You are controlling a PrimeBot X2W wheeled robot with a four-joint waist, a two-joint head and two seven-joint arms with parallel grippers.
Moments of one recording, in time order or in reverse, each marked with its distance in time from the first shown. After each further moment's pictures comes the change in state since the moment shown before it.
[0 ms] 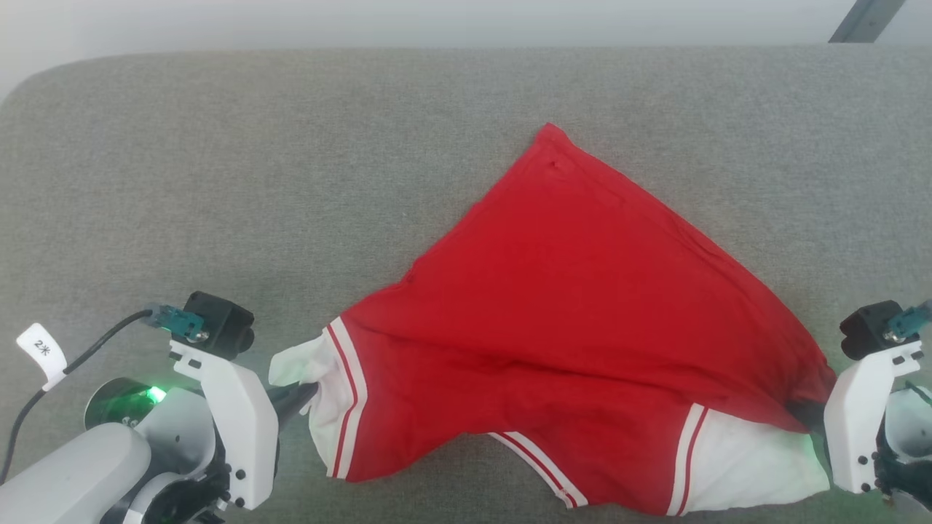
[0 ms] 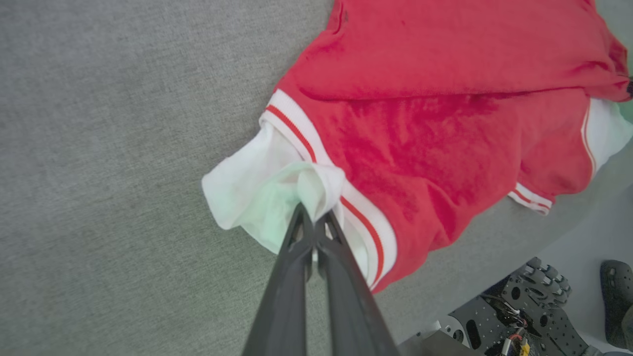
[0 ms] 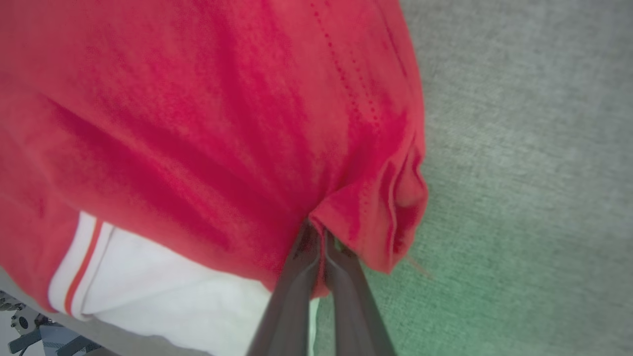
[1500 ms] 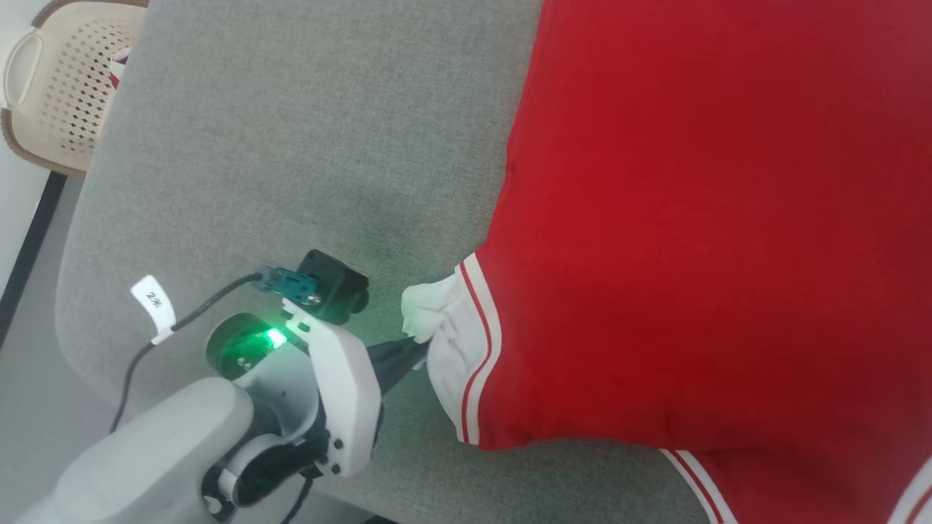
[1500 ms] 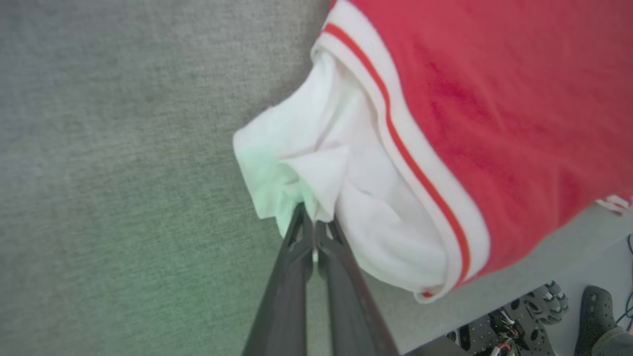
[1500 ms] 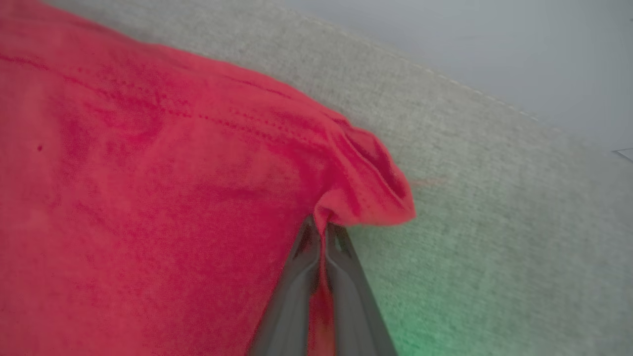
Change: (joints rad) left arm -0.142 -0.215 -0.060 0.048 0.093 -0.096 -0.018; right arm -1.119 0.064 0.149 0.903 -0.289 0.001 -0.066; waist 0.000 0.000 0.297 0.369
